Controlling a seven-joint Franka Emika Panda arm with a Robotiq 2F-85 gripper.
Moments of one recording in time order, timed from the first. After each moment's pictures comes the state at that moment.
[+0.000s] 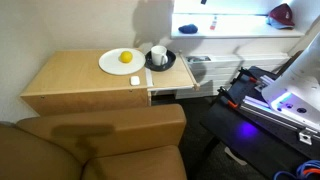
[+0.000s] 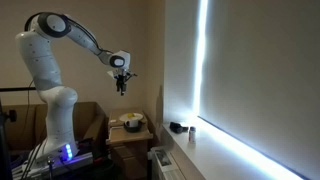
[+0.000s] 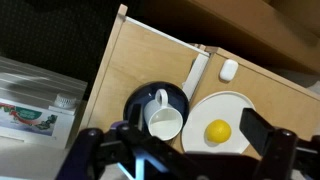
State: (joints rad) arm 0.08 -0.30 0.04 -2.39 0.29 2.13 0.18
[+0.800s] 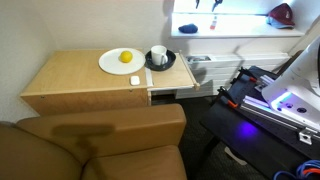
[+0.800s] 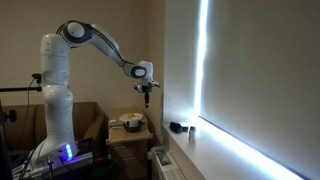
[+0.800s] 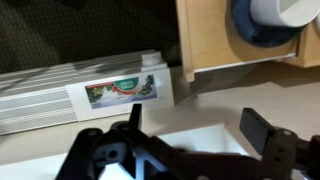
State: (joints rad) arm -0.14 0.05 -0.14 -2.23 0.12 2.34 0.40
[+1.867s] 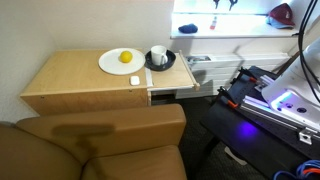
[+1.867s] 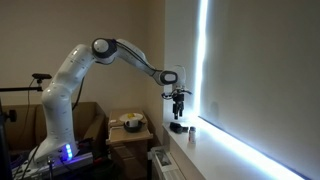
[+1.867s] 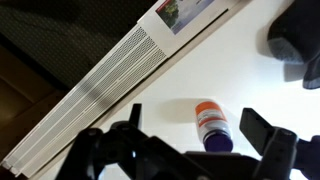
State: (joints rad) arm -0.31 0.55 -0.36 -1.63 0.09 2.15 0.68
